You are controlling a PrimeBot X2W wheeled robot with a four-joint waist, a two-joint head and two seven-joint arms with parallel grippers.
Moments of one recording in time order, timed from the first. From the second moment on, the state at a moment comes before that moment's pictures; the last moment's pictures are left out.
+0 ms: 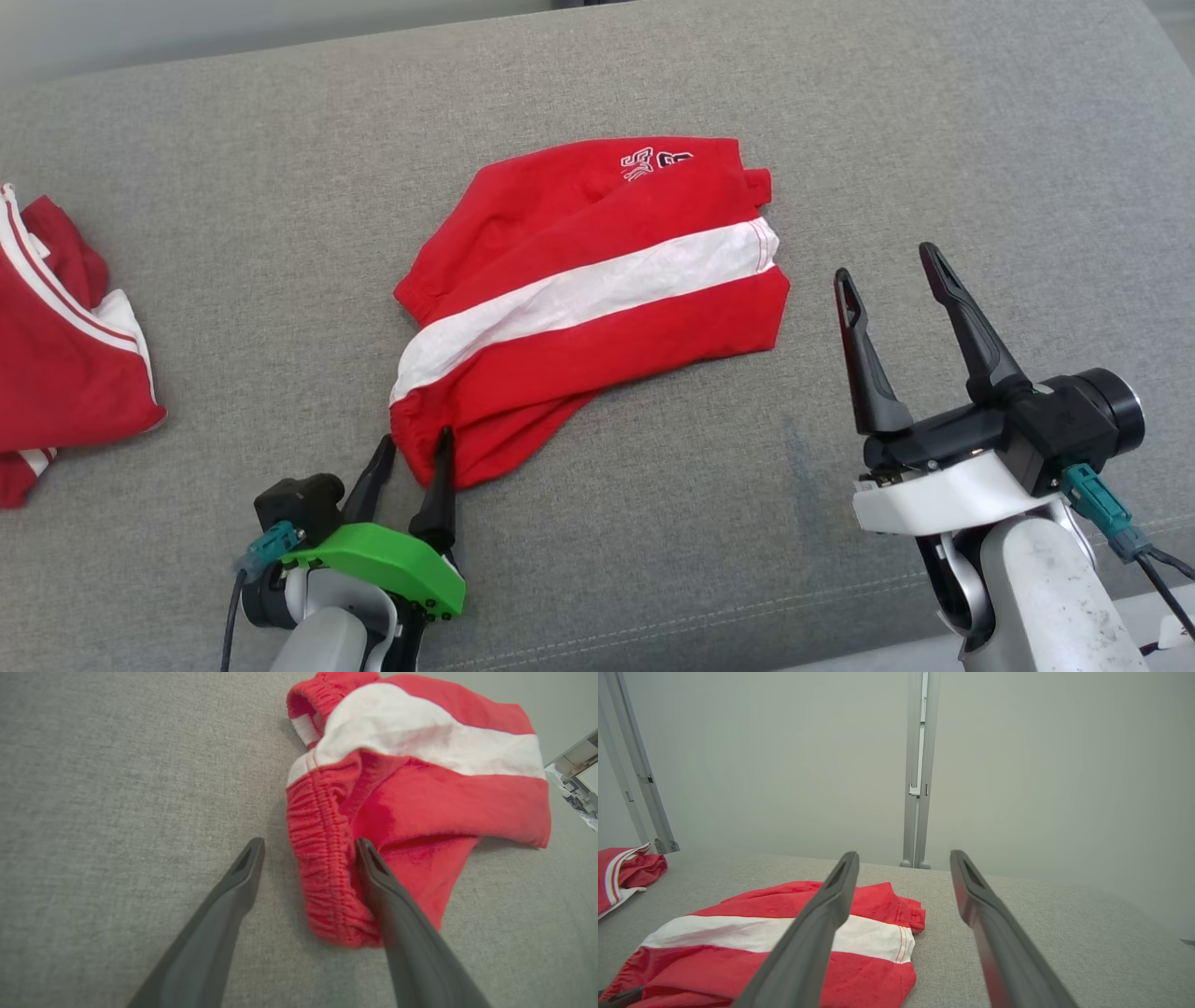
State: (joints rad) left arm -0.27 0.05 -0.25 0.63 -0.53 -0.13 -0.26; right arm -0.18 -0.05 0.11 -0.06 0.02 0.13 -0.26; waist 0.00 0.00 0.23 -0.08
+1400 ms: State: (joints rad) left arm 0.10 0.05 -0.02 0.06 -0.30 0.02 -0.26; right arm -0.11 -0.05 0.05 0.15 0.03 0.13 -0.26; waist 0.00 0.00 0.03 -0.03
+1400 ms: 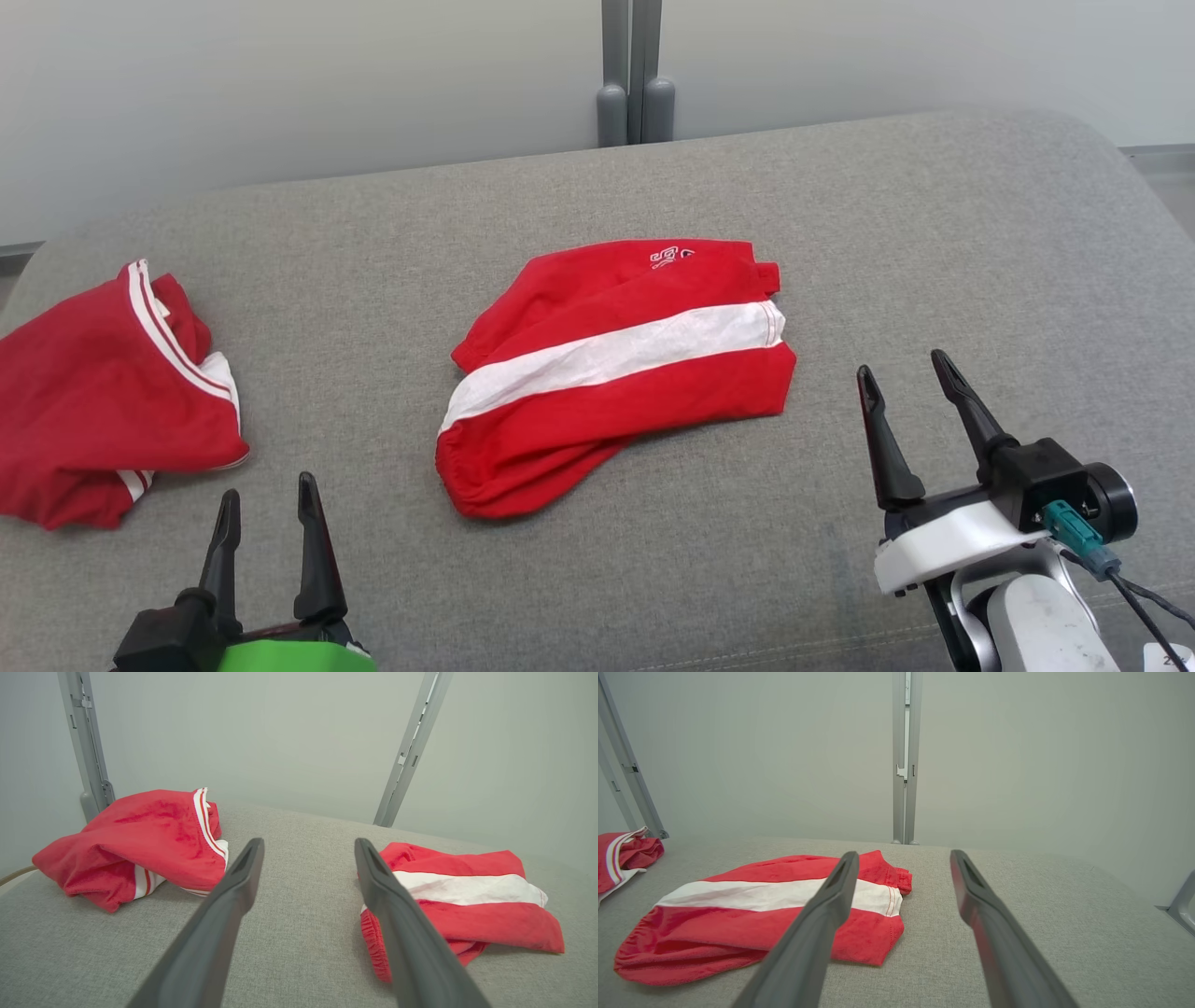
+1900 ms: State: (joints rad) left arm 0.14 0.05 -0.03 0.06 -0.29 0.02 -0.26; right arm -0.10 -0.05 0.06 0.16 0.05 0.13 -0.26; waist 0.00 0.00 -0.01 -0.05
